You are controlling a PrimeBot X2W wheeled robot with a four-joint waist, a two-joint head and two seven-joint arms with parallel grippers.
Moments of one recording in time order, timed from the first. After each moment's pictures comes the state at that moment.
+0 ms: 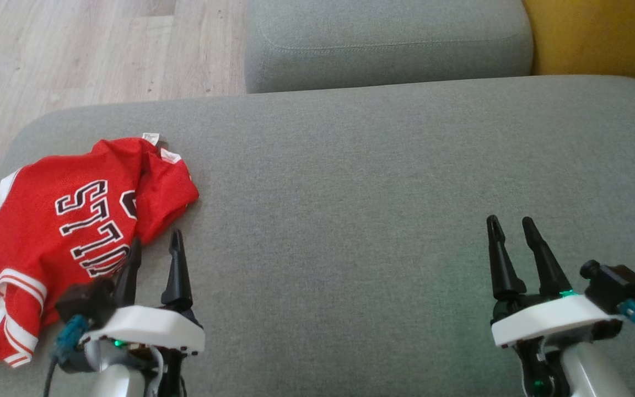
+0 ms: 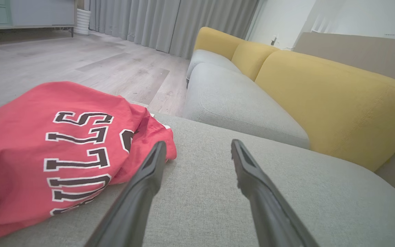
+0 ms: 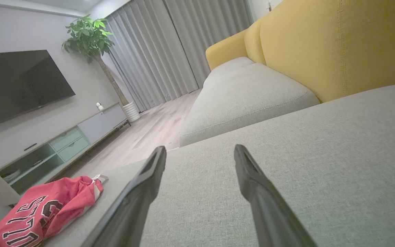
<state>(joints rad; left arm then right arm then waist) -0.01 0.03 -0.13 0.15 -0.36 0.07 -0.18 -0.05 -0.11 0.16 0.25 0.50 0.13 -0.18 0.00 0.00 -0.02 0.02</state>
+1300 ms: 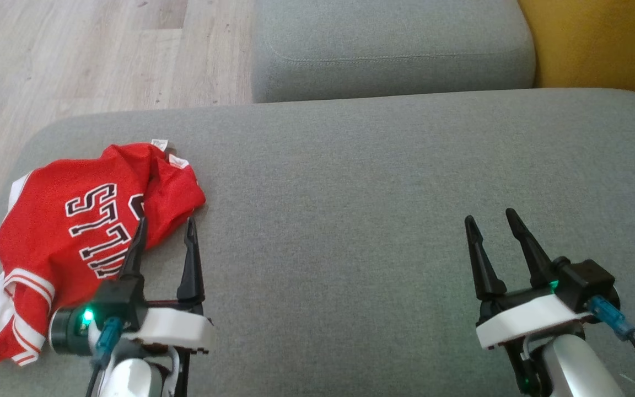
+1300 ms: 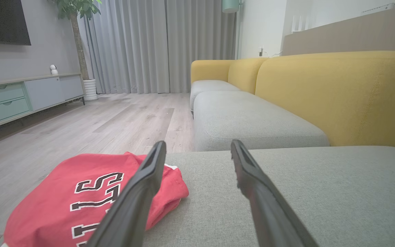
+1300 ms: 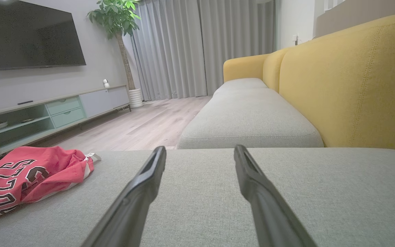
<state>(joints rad) -0.01 0.04 -0.17 0.11 -0.06 0.11 -0.25 -0.09 -0.11 0.18 0.30 0.23 0.13 -0.25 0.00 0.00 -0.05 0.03</state>
